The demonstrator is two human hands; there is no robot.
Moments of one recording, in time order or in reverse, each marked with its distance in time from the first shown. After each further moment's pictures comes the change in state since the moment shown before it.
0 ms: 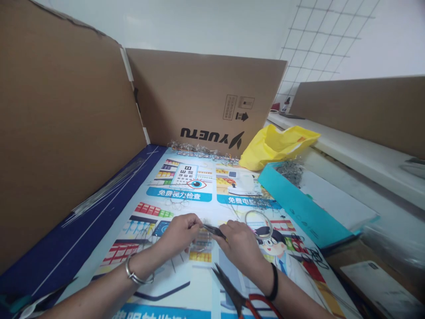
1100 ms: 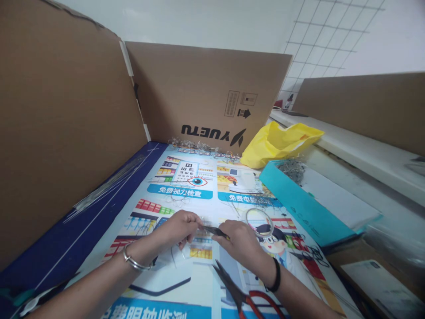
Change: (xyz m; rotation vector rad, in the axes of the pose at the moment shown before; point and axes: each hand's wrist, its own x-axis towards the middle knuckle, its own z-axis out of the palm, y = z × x) left_hand 0.002 0.003 -0.015 -0.131 -0.206 -0.087; right_hand 0.005 0.007 -0.002 0.113 -0.165 -0.046
